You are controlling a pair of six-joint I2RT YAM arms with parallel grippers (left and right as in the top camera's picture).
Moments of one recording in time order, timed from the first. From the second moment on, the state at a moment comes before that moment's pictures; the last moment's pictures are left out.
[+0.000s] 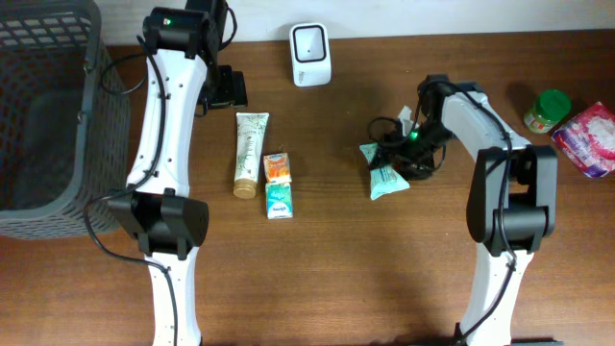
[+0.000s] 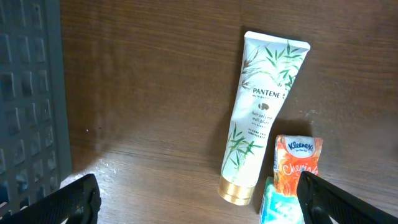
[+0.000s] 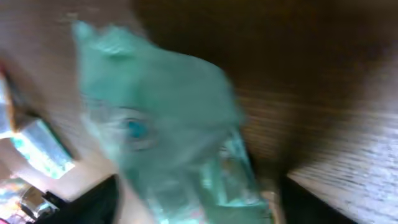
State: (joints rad) left arm -0.18 2.34 2.63 -1.69 -0.18 -0.30; right arm 0.03 2.24 1.66 -1.14 -0.52 0.14
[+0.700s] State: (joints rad) left arm -0.18 2.34 2.63 -1.69 -0.18 -0.30; right arm 0.32 2.24 1.87 -1.43 0.60 0.69
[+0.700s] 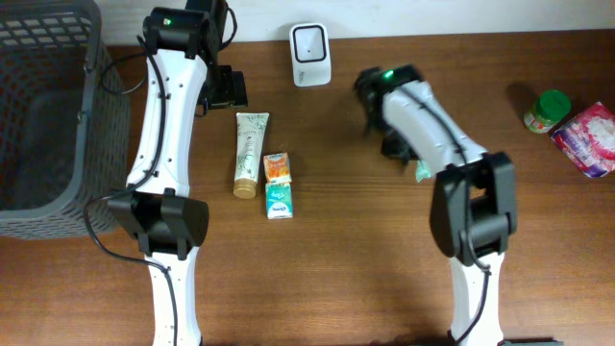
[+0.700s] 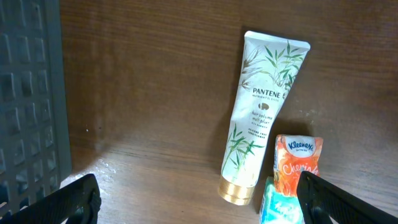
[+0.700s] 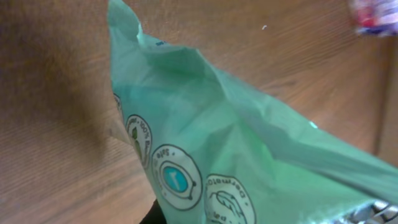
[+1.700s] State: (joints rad) left arm -0.18 2.34 2.63 -1.69 -0.18 -0.30; right arm 0.17 2.36 2.07 -1.63 -0.08 0.01
